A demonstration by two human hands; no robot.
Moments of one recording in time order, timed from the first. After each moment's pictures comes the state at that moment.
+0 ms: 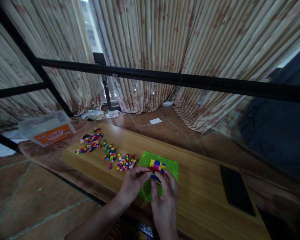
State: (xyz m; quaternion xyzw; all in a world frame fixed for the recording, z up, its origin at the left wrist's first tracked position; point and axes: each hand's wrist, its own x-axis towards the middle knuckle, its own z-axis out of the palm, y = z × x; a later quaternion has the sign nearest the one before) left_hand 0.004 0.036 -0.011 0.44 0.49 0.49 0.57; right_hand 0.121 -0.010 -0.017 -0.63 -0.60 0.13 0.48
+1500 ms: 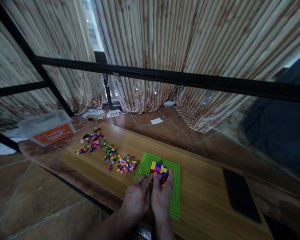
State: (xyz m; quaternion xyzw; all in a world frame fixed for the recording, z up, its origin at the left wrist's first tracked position) left_hand 0.001 0.009 -0.020 0.77 0.53 0.25 0.25; right_hand 0.107 0.024 -0.046 -0.69 -0.44 0.22 0.53
